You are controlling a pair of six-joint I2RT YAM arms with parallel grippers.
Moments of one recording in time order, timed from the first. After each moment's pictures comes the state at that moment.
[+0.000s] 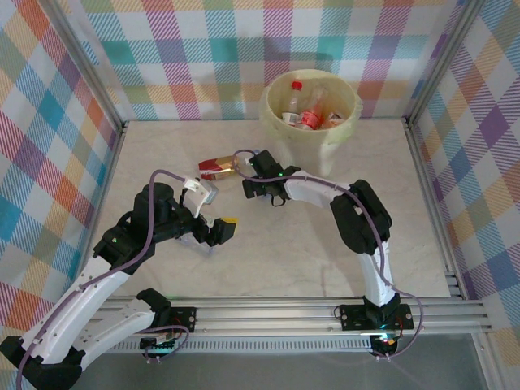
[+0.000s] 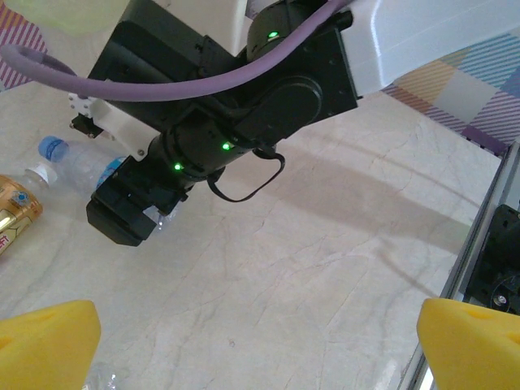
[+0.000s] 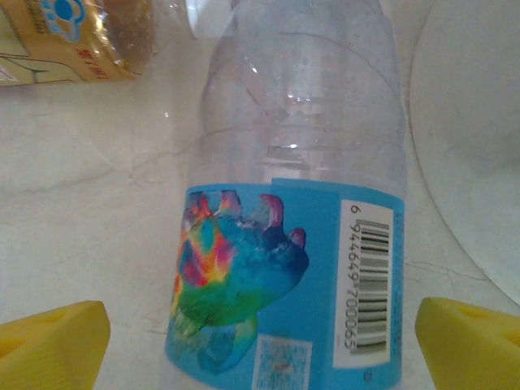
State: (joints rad) left arm -0.59 0.79 0.94 -0.61 0.31 0.00; right arm 0.73 2.09 1.52 -0.38 0.22 0.33
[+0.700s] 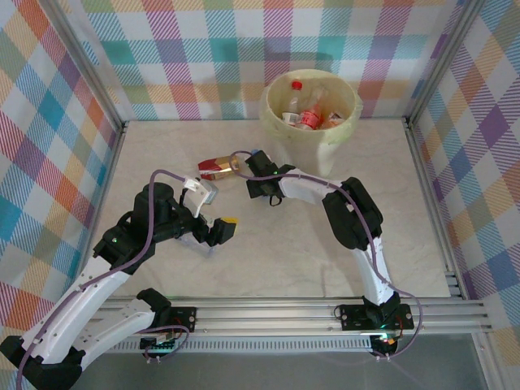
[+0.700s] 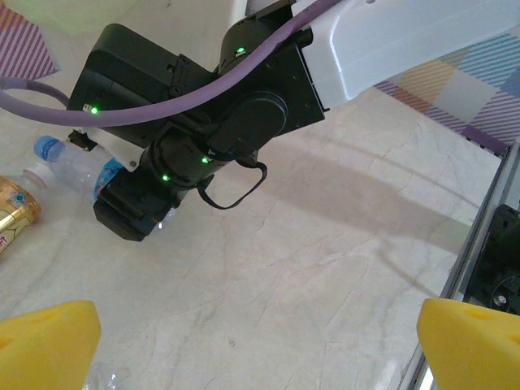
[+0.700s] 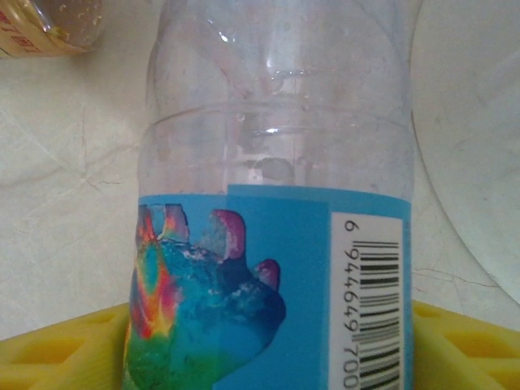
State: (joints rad) left arm -0.59 0.79 0.94 -0.61 0.31 0.00; right arm 0.73 2.16 1.59 -0.44 0.26 0.33
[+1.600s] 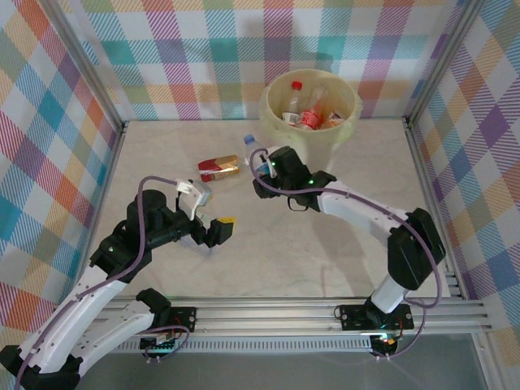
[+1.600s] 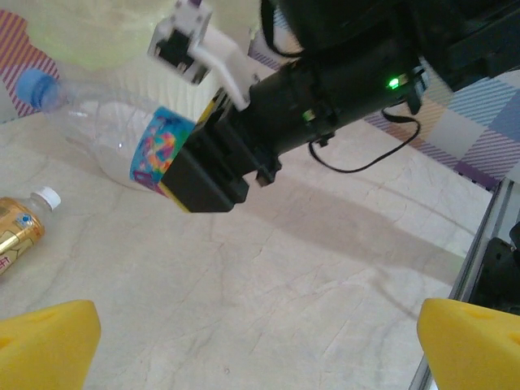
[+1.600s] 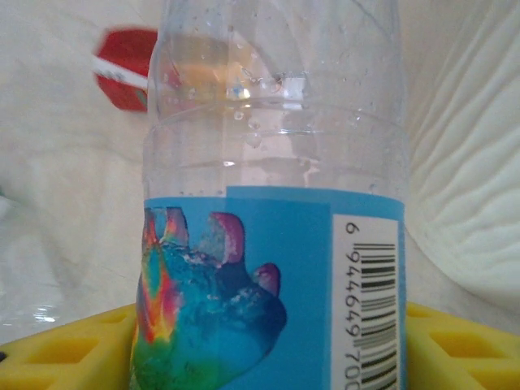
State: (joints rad) left arm -0.59 0.71 0.87 -0.51 0.30 -0.05; right arm 0.75 1.60 1.28 -0.37 0.10 0.20
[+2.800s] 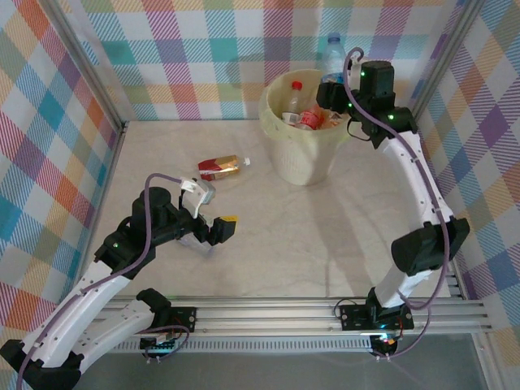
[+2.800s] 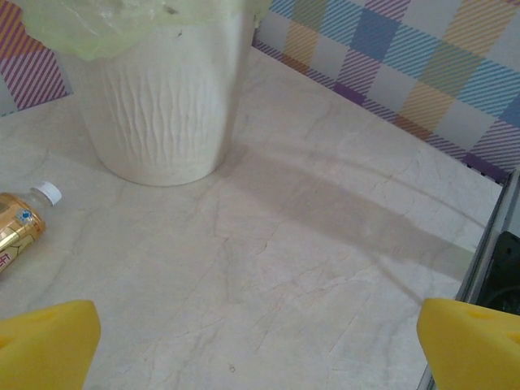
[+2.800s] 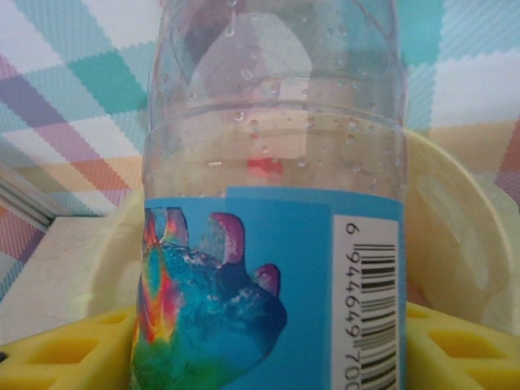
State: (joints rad) left arm -0.59 0.75 0.87 -0.50 0.30 -0.03; right arm 0.24 1.70 1.91 -0.64 -0.11 0.28
